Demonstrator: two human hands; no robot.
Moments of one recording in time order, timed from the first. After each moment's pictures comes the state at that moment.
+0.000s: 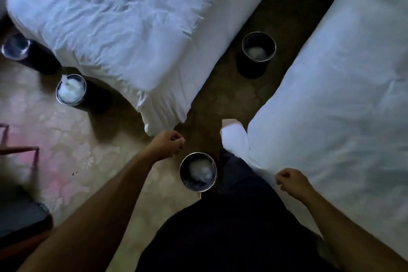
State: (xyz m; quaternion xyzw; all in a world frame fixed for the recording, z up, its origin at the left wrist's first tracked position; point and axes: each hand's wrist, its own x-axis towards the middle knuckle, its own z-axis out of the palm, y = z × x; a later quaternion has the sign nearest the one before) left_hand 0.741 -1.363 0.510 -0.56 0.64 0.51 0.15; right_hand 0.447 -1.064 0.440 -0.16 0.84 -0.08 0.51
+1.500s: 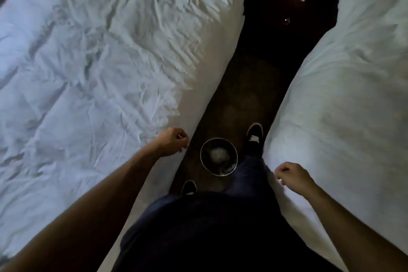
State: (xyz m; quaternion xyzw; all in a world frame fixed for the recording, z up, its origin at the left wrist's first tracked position) left_hand 0.146 -1.895 0.492 -0.42 0.74 0.48 0.21; right_hand -0.086 -1.562 0.487 -0.10 0.88 -0.11 0.46
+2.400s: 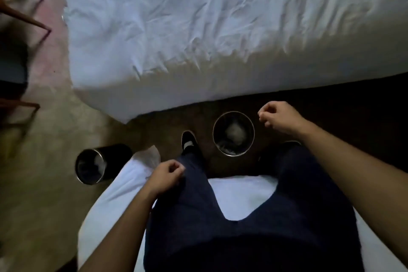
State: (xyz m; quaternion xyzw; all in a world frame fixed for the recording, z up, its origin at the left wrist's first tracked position) left_hand 0.111 -1.574 0.404 -0.81 0.23 0.53 -0.05; right_hand -0.162 -1.836 0.366 -0.58 0.58 0.05 0.58
